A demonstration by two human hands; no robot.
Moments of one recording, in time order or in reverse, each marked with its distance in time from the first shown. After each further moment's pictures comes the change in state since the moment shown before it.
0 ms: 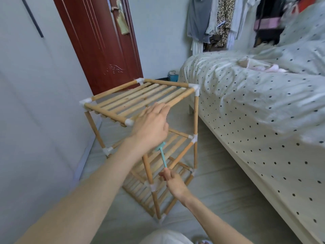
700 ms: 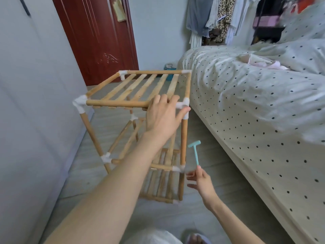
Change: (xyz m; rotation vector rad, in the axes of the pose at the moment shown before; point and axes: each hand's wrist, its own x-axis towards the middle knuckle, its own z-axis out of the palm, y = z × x) left_hand 0.024 0.022 0.035 0.010 0.122 -0.134; right_hand -0.010 0.052 -0.067 0.324 0.343 0.086
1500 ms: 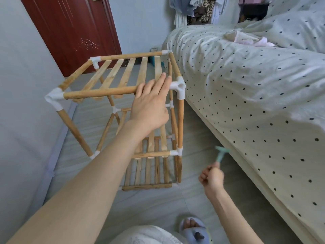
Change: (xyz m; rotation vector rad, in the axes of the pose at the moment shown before) left_hand 0.005 0.001 0.020 0.031 -0.116 0.179; right_hand 0.000 0.017 -0.039 0.456 0.329 0.200
